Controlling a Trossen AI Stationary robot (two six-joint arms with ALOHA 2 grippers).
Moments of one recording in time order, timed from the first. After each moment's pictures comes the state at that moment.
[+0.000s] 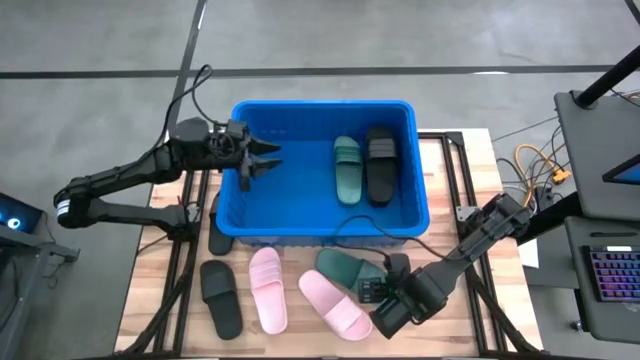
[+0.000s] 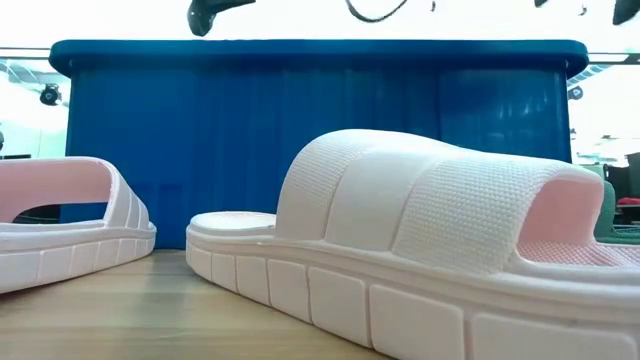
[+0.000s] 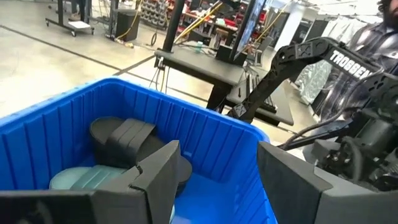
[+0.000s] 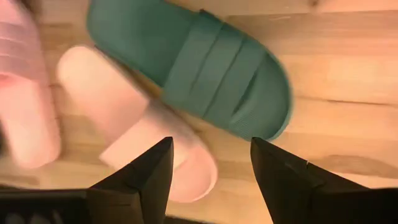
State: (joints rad) left arm 0.33 0.91 1.00 -0.18 0.18 -0.27; right arm 0.68 1.87 1.72 -1.31 0.26 2.22
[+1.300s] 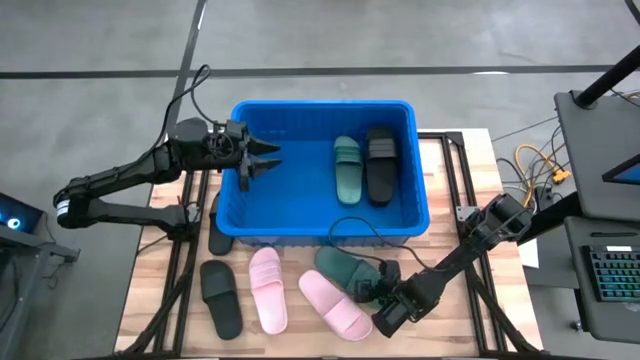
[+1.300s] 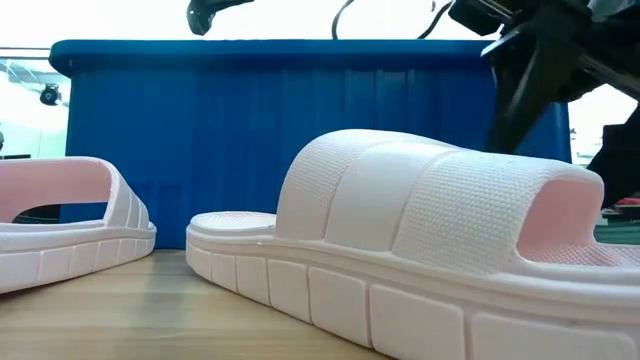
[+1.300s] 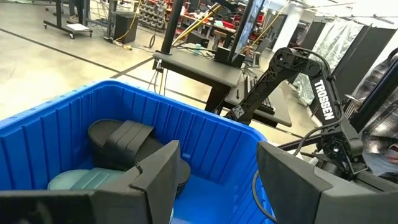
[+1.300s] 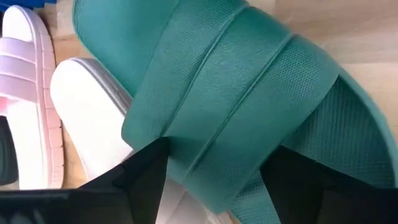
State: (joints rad) left arm 0.33 0.90 1.00 -0.17 0.18 -0.27; right arm 0.69 1.87 1.18 -0.59 0.51 2.22
